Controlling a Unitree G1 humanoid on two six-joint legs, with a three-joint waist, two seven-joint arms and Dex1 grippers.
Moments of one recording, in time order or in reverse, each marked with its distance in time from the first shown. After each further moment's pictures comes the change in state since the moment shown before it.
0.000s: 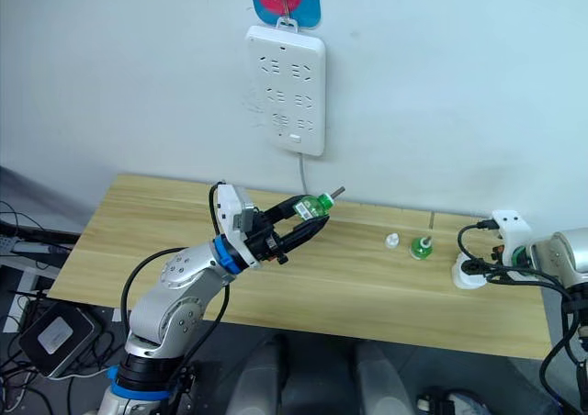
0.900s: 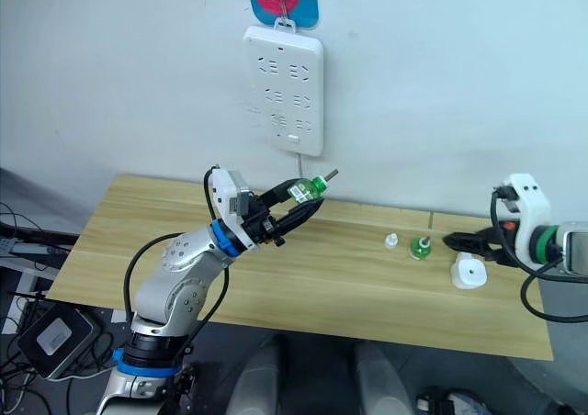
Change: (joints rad) left arm -0.086 -0.015 0.027 0.118 0.017 -0.074 -0.030; right arm 0.218 -0.288 -0.223 -0.329 0.687 -0.102 -0.198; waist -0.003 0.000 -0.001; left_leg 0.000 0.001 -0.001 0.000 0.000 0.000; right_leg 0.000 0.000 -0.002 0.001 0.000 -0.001
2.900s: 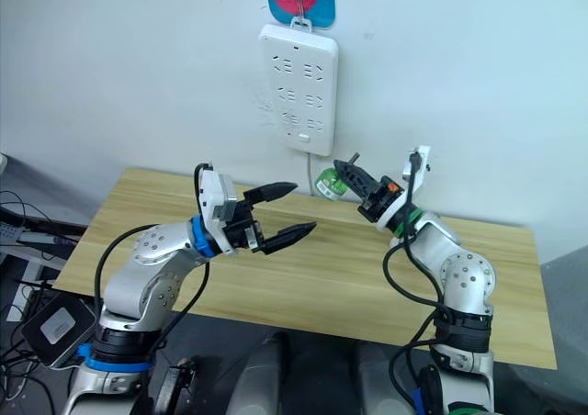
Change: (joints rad) left arm -0.030 0.125 0.031 -0.019 0.010 0.026 -0.161; right arm -0.189 1.188 -0.186 -0.139 -0.110 -0.230 -0.118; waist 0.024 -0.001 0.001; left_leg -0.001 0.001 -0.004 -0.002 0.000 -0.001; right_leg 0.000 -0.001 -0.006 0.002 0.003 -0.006
